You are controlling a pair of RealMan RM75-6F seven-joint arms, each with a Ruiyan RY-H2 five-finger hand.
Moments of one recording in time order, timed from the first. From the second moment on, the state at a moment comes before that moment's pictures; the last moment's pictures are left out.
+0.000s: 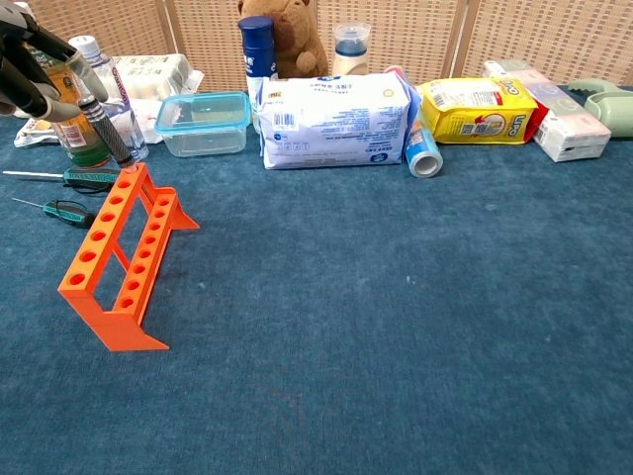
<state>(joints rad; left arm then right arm) -0.84 -1.09 -0.27 -2.08 0.28 1.13 0.30 0.05 -0.80 -0.01 -1.66 -1.63 1.53 0.66</state>
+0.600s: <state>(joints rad) -0.77 -1.05 -0.29 -2.13 0.46 1.14 0.21 0.05 -0.80 -0.01 -1.66 -1.63 1.53 0.66</state>
